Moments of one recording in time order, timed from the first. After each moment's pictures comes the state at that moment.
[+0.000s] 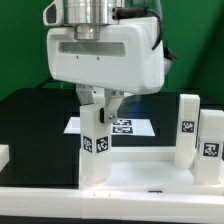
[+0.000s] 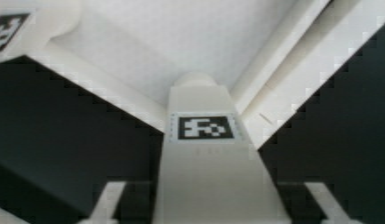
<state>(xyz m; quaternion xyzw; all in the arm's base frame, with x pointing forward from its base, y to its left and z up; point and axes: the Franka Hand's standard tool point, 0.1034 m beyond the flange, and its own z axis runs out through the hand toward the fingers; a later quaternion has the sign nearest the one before) 0.643 -0.061 0.119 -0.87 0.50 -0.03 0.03</state>
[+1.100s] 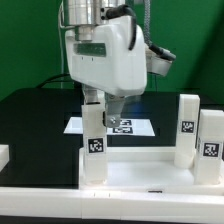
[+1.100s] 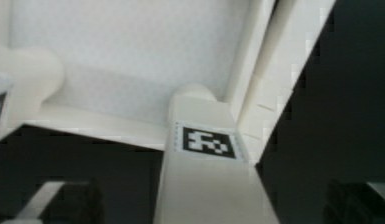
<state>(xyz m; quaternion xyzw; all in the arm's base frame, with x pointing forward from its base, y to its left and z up) 0.643 -0.057 0.119 -0.83 0.55 -0.03 0.04</state>
